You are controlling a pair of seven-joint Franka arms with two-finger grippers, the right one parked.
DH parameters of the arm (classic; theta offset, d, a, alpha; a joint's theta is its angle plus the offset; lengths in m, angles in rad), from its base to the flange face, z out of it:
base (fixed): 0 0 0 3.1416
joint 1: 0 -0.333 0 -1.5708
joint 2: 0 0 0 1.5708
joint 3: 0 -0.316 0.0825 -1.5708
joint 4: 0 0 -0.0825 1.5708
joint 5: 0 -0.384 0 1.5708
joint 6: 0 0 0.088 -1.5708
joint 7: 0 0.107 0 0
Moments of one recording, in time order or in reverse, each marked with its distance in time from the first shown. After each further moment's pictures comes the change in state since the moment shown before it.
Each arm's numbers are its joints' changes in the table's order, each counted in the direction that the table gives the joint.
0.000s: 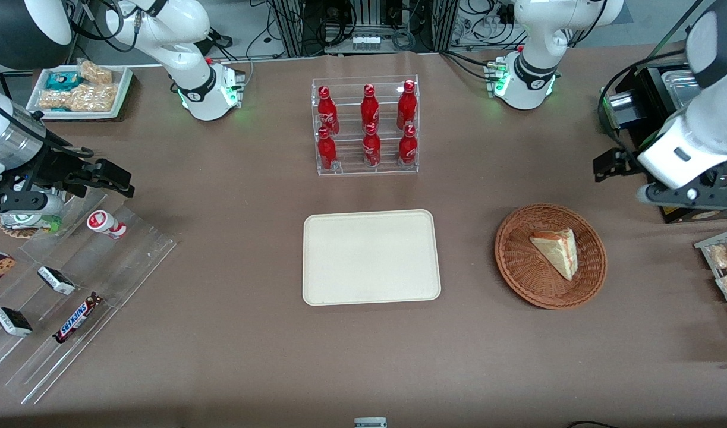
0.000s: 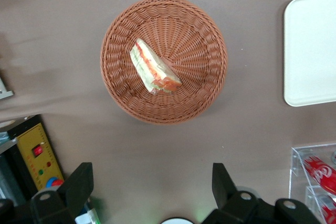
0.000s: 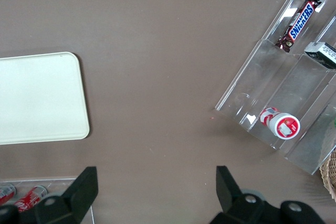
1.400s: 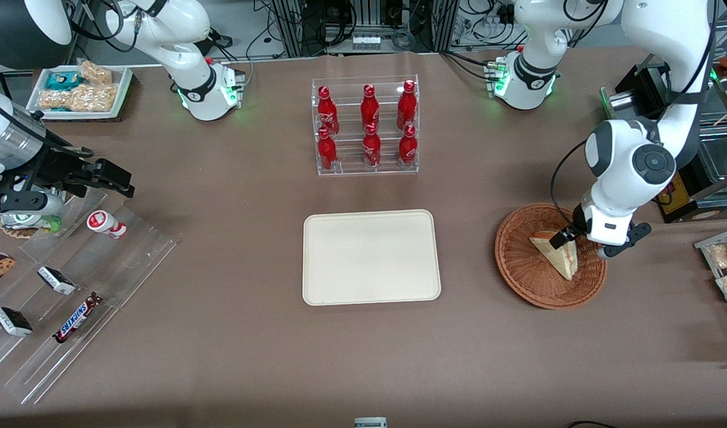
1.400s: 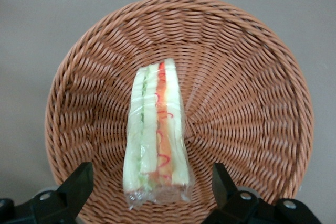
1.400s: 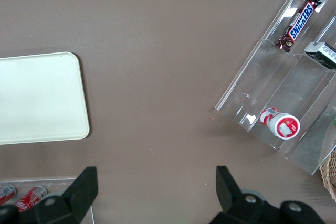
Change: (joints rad) arm -0.018 -0.151 -0.038 -0.563 -0.002 -0.896 -0.706
